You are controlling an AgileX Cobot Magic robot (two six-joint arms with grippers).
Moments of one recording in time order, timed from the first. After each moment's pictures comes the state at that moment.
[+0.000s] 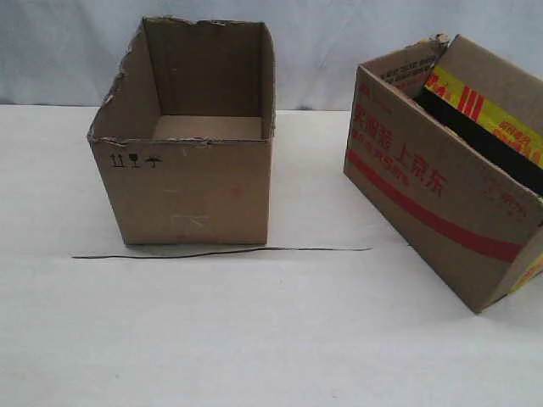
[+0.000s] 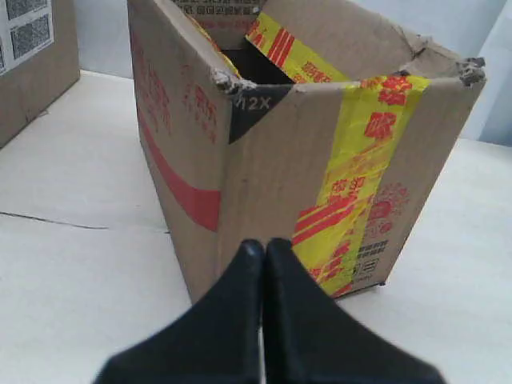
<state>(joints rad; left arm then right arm) -0.02 0.00 0.00 0.20 0.32 -0.13 0.12 0.00 -0.02 0.06 0.37 -0.24</state>
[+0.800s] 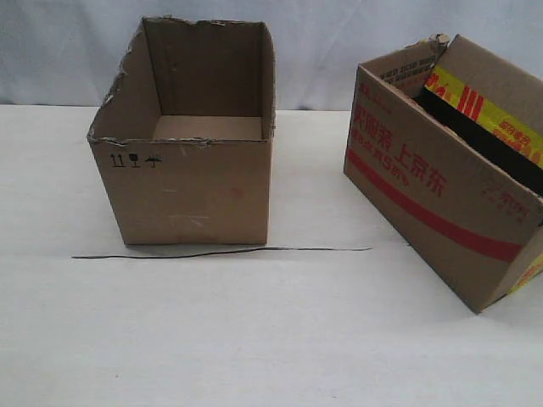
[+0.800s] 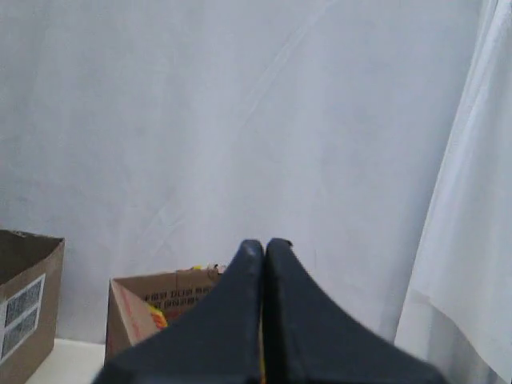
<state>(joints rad) -0.02 0.00 0.00 0.20 0.32 -0.13 0.12 0.00 -0.37 0.09 0.22 -0.24</state>
